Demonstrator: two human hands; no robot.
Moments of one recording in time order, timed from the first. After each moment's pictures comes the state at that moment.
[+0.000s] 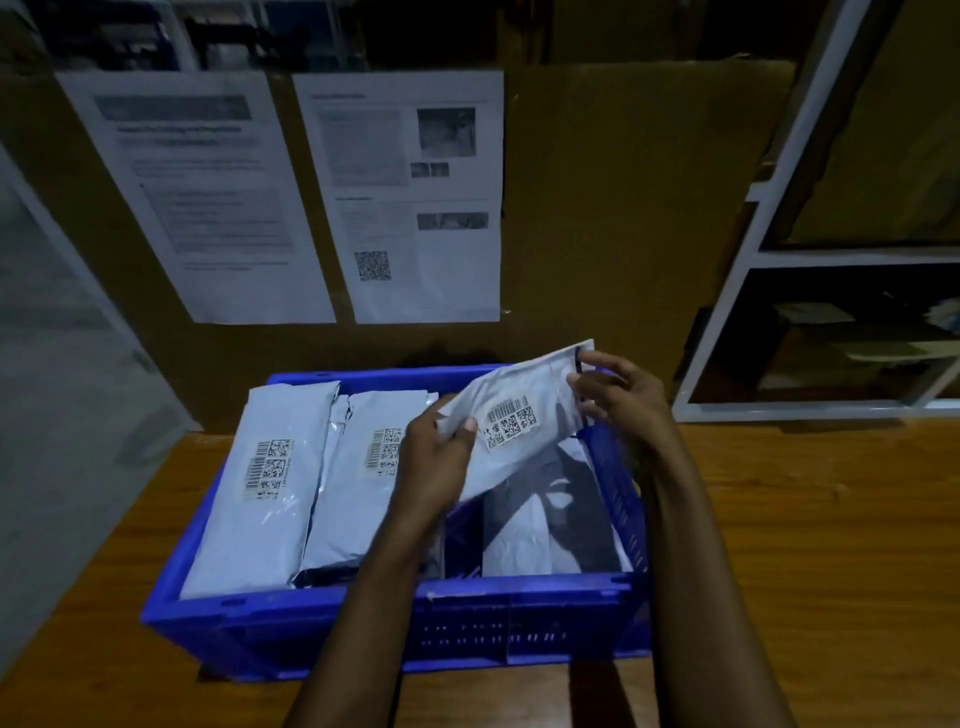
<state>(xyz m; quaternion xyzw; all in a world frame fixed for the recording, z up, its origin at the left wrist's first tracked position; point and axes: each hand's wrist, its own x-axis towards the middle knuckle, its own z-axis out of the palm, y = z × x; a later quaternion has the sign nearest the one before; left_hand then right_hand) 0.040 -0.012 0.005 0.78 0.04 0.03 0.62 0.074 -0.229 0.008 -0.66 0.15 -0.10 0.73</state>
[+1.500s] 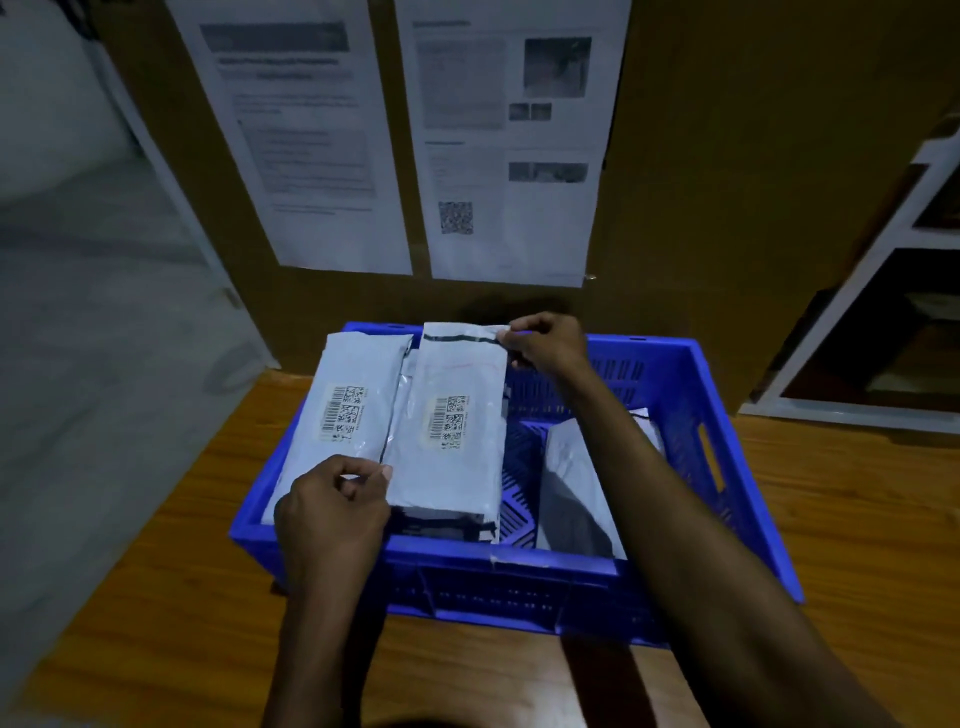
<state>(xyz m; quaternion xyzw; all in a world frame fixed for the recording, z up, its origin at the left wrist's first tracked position) -0.033 0.104 -0.017 0.85 0.26 0.20 0.40 0.171 -0.101 -0.018 -0.74 0.06 0.00 0.67</state>
